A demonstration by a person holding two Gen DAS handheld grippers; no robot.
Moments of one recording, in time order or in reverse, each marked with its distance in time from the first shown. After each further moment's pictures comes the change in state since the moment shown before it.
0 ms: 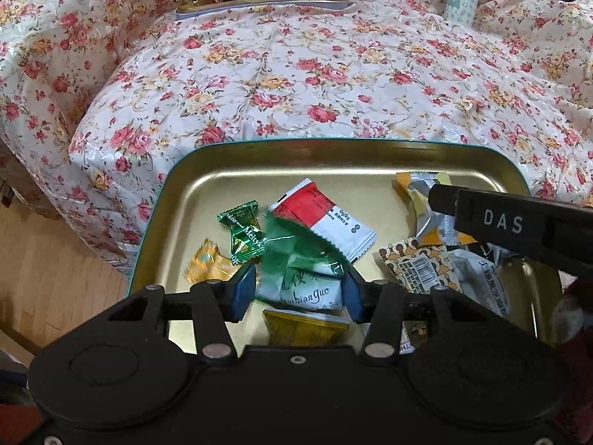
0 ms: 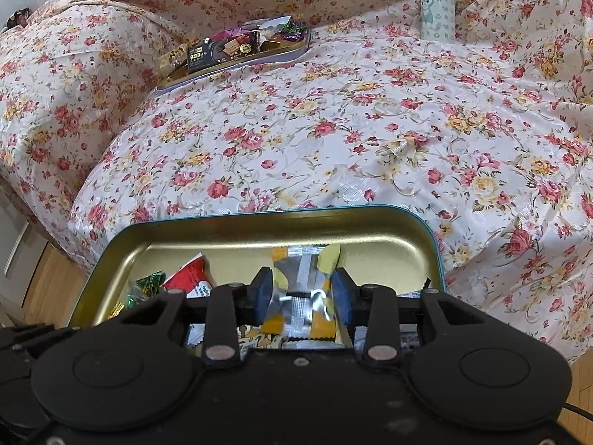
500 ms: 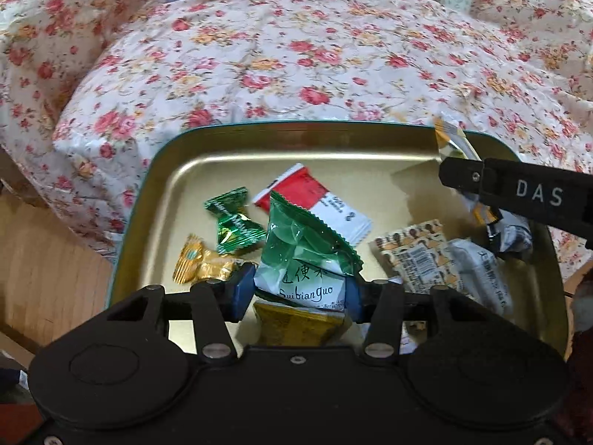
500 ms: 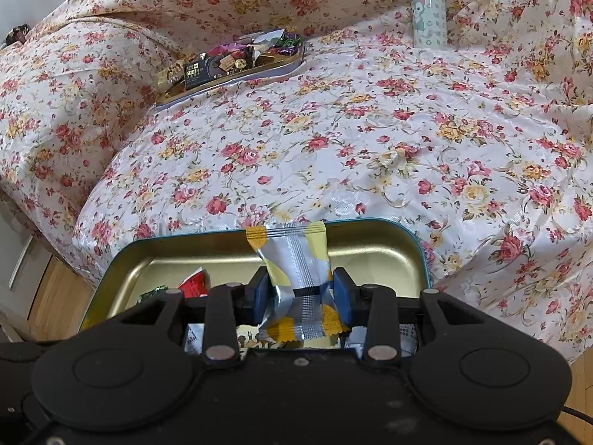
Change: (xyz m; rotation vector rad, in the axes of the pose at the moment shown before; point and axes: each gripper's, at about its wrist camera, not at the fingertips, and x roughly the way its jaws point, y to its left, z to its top) left arm 0.010 0.002 -0.003 -0.003 0.048 -0.031; right arm -0.006 -0.006 0.004 0.029 -0.025 0.005
